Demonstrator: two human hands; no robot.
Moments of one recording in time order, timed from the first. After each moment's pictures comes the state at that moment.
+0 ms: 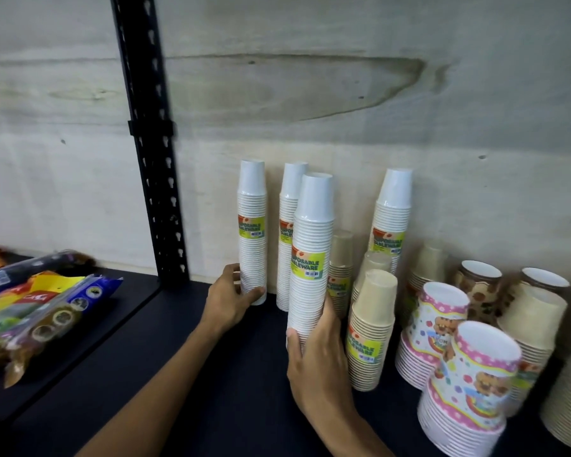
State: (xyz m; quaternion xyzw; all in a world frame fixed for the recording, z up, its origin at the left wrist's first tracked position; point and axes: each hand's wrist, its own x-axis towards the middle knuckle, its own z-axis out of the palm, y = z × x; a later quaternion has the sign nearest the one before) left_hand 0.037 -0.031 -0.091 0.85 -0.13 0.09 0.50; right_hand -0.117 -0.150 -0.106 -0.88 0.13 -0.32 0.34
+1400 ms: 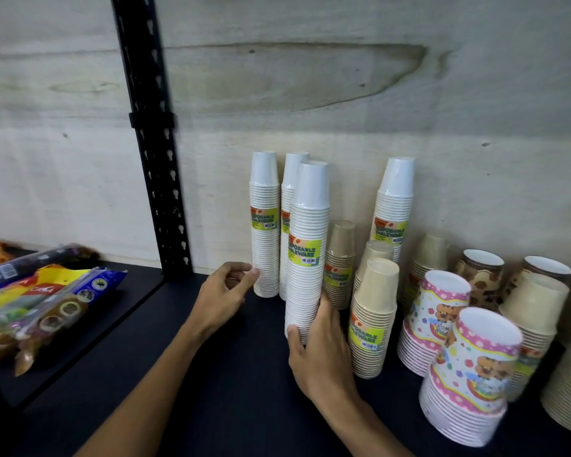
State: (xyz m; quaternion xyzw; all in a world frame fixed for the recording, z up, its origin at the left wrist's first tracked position) left_hand 0.031 -0.022 -0.095 0.79 -0.17 0.06 0.58; right_hand -0.106 -0.164 -0.108 -0.90 0.14 -0.26 0.33
